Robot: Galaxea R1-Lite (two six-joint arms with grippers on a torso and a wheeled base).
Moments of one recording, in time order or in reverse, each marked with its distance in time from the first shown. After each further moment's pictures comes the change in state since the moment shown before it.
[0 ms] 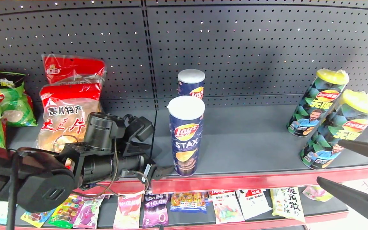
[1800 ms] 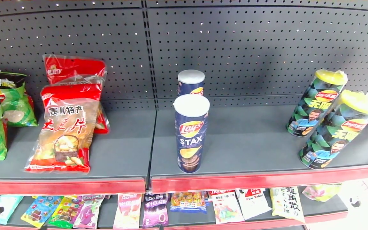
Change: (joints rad) left arm 0.259 -1.147 0.323 0.780 0.269 -0.156; right arm -0.454 -0.540 0.051 0.679 -0.045 0.087
